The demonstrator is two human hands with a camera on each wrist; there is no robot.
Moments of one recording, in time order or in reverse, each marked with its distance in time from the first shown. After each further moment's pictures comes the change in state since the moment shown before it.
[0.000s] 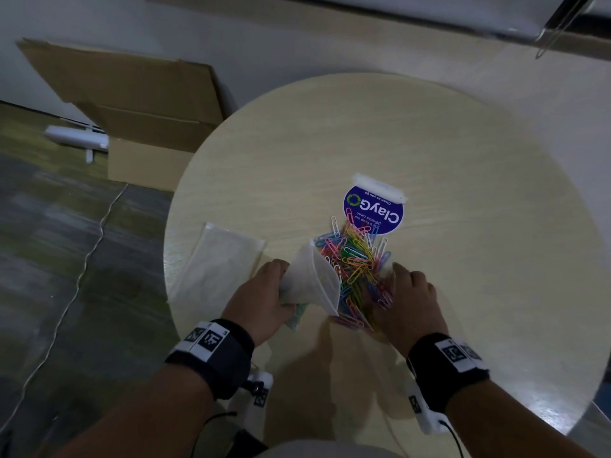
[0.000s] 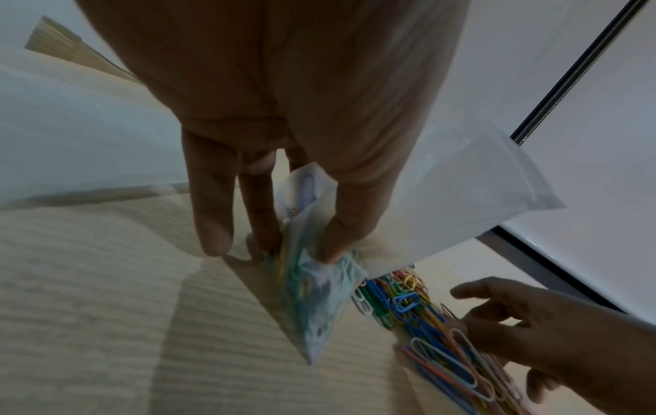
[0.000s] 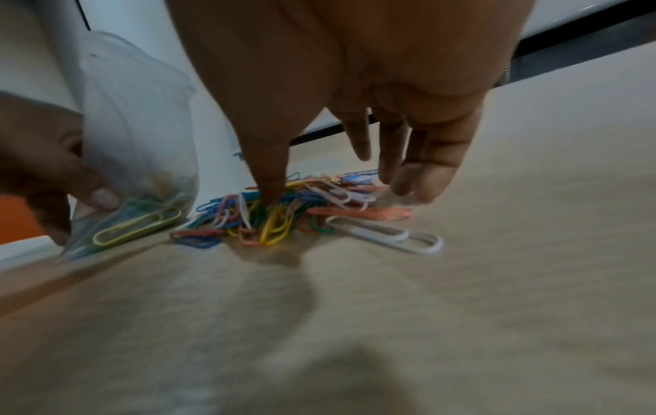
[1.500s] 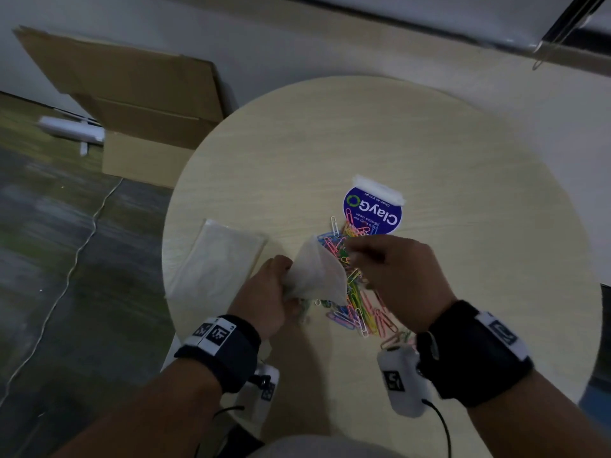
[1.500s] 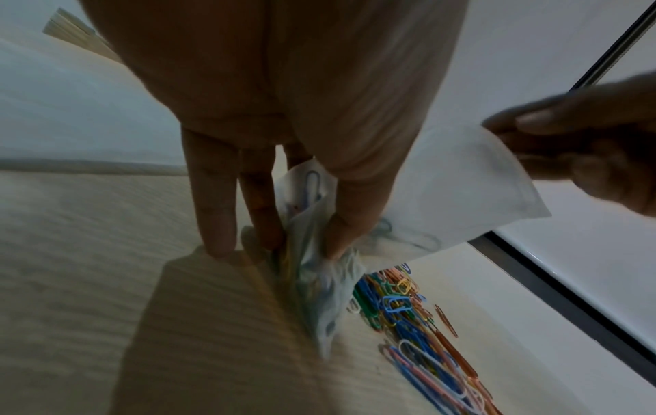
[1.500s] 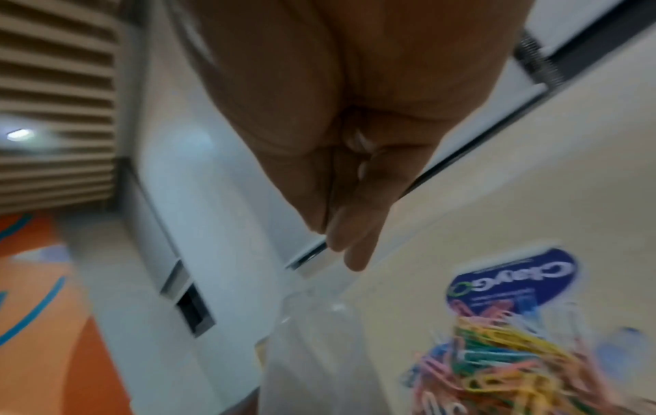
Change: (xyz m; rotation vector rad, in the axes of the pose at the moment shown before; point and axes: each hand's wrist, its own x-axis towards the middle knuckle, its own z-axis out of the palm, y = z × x) left_hand 0.001 0.004 0.007 -0.105 0.071 0.036; right_hand -0.017 -0.082 -0.104 0.414 -0.013 -0.284
